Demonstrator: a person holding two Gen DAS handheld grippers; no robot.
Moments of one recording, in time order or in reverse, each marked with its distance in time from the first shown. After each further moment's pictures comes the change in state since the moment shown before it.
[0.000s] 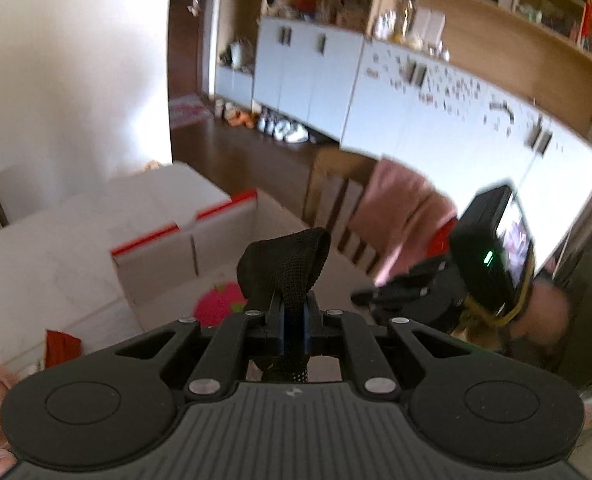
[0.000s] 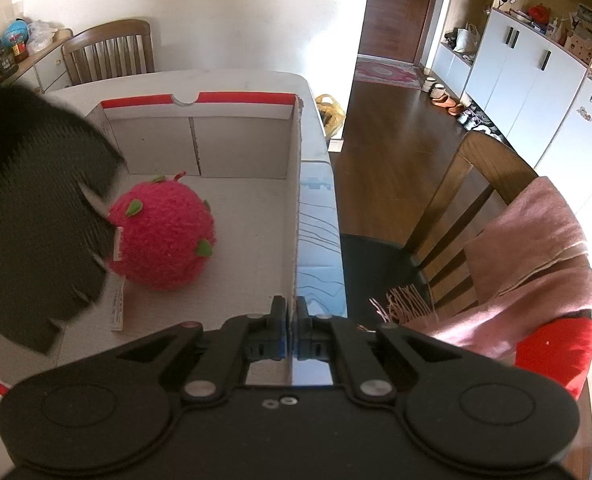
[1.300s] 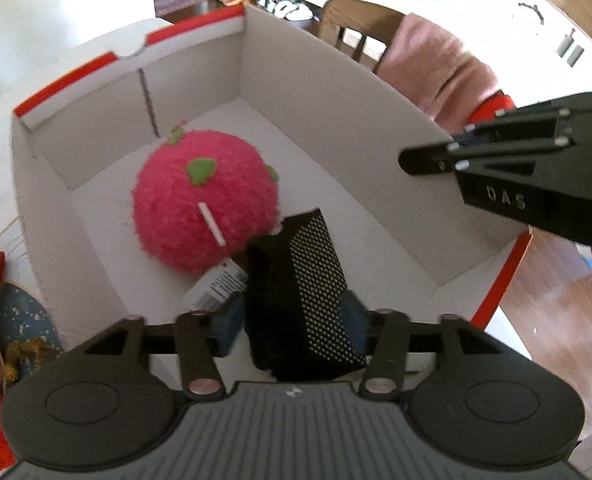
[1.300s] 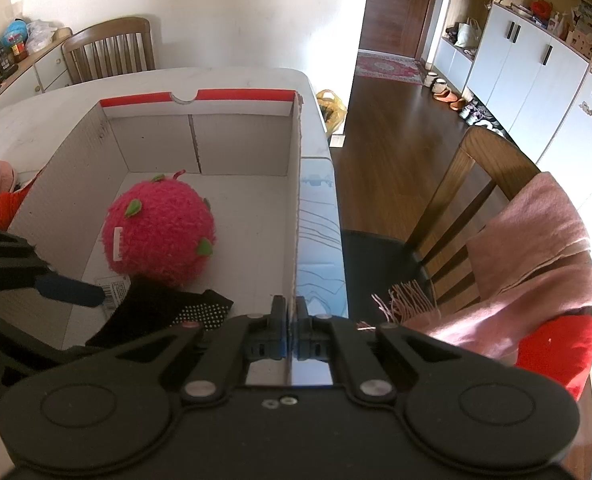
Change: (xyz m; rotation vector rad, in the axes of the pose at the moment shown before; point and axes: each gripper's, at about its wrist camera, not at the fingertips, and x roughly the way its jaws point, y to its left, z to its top) left arm 0.119 0.010 -0.052 -0.022 0.341 0.000; right arm 0.003 0.000 -0.002 0.005 0.008 0.008
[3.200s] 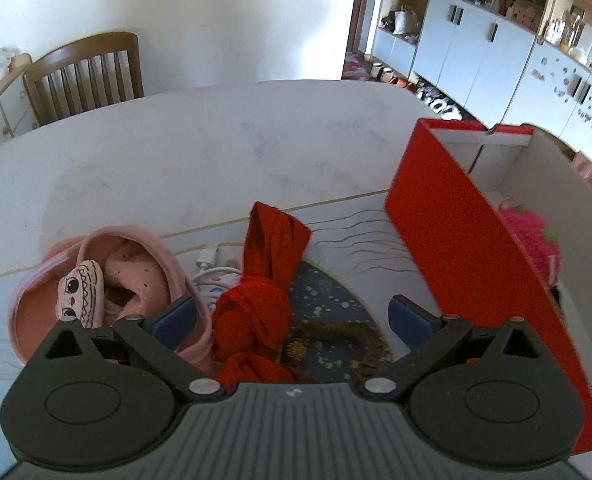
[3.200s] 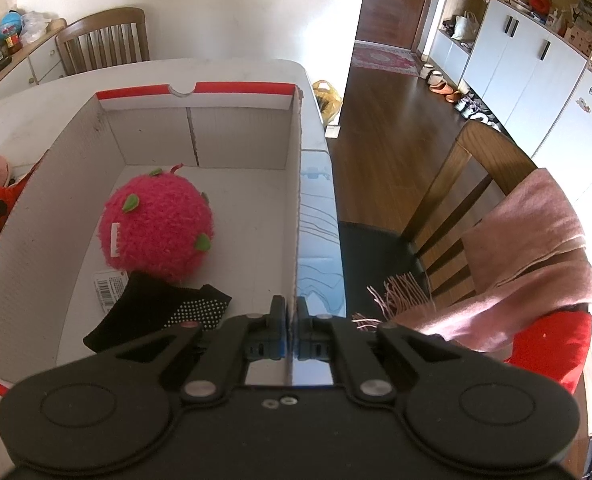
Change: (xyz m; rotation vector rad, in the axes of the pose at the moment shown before) left arm -0.067 0.186 -0.078 -0.324 -0.251 0.290; right arm -0.005 -0.001 0.005 0.003 0.037 -0.017
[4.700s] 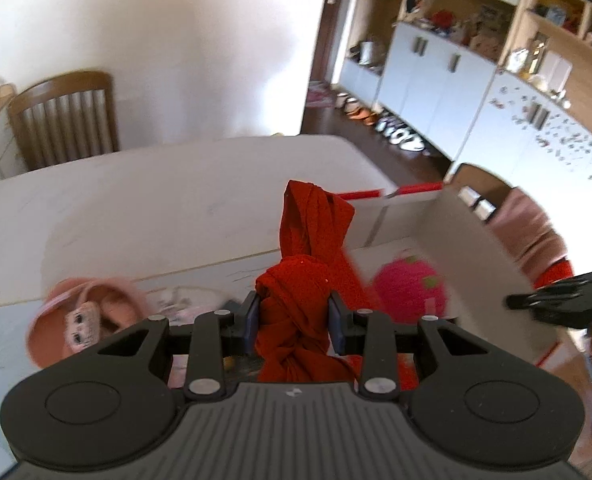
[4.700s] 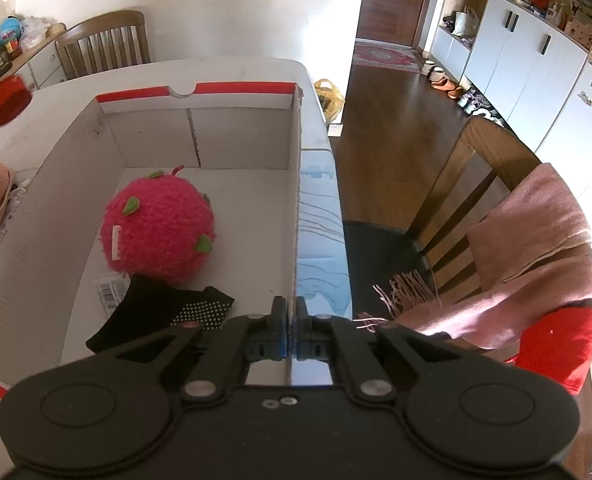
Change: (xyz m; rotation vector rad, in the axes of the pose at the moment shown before) left arm -0.106 -0.040 0.033 0.001 -0.084 -0.124; right arm 0.003 0.001 0.002 0.015 0.004 0.017
